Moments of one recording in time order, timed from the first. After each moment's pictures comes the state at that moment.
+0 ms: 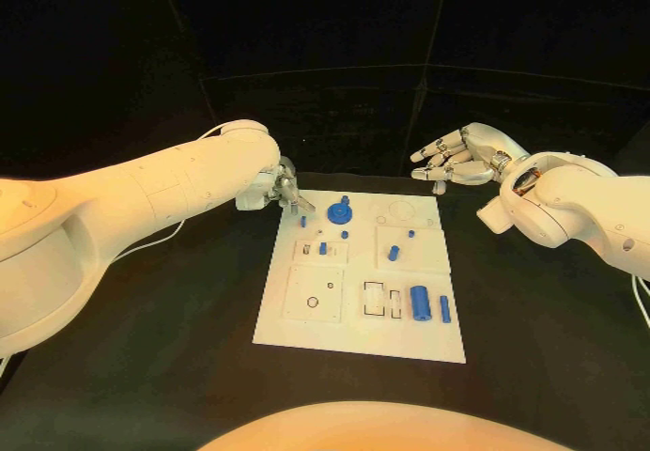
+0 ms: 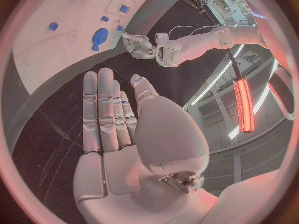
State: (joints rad) left arm 1.33 -0.42 -0.07 0.84 -1.07 0.36 -0.49; left_hand 1.15 0.03 -0.09 0.29 0.05 0.92 0.07 0.45 0.51 1.24 0.00 1.03 0.89 1.47 -0.06 1.57 1.31 0.07 1.43 0.05 1.28 1.19; right arm 1.32 -0.82 -0.06 1.42 -0.80 -0.28 0.10; right_hand 1.41 -0.03 -0.03 0.08 0.40 0.93 0.17 0.07 0.07 1.06 0.09 0.49 0.35 1.35 0.01 0.47 0.63 0.18 1.01 0.12 0.72 0.49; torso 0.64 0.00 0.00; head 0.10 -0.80
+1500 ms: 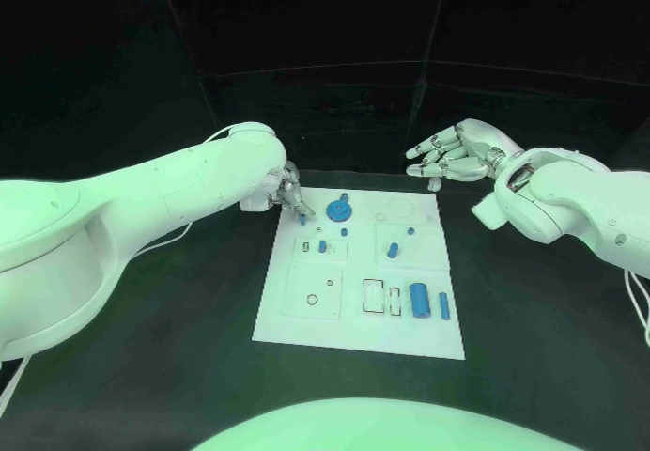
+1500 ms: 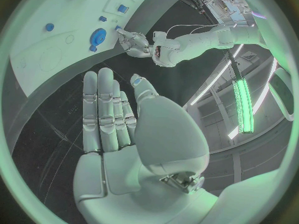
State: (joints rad) left arm 1.31 -0.36 -0.07 0.77 -1.08 0.42 -0.48; left_hand 1.21 0.07 -0.11 0.26 0.05 0.93 0.07 0.46 0.50 1.25 0.00 1.03 0.89 1.47 -0.06 1.57 1.31 0.07 1.43 0.04 1.29 1.20; right arm 1.32 -0.80 -0.06 1.41 -0.80 -0.28 0.10; right_hand 1.41 -0.03 -0.03 0.08 0.40 0.93 0.17 0.07 0.07 1.06 0.09 0.49 0.34 1.35 0.01 0.47 0.63 0.18 1.01 0.12 0.72 0.49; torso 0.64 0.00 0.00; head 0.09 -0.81
